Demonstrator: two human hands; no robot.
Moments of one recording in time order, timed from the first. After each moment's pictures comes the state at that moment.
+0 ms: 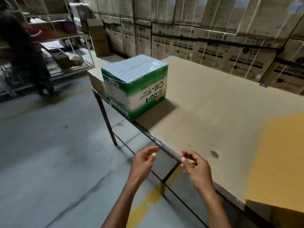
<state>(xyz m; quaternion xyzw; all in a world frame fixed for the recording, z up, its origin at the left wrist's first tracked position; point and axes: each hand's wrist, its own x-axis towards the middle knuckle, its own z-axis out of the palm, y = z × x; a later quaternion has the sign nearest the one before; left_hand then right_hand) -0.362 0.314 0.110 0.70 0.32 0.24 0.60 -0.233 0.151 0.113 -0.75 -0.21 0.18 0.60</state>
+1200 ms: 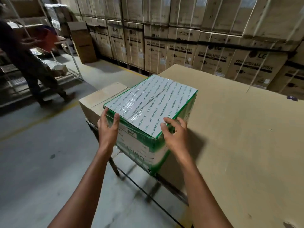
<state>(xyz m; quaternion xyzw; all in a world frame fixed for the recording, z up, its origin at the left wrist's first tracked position) -0.220 0.827 0.161 0.65 0.38 0.37 0.54 -0.091 0.619 0.184 -0.78 -0.22 0.11 0.58</state>
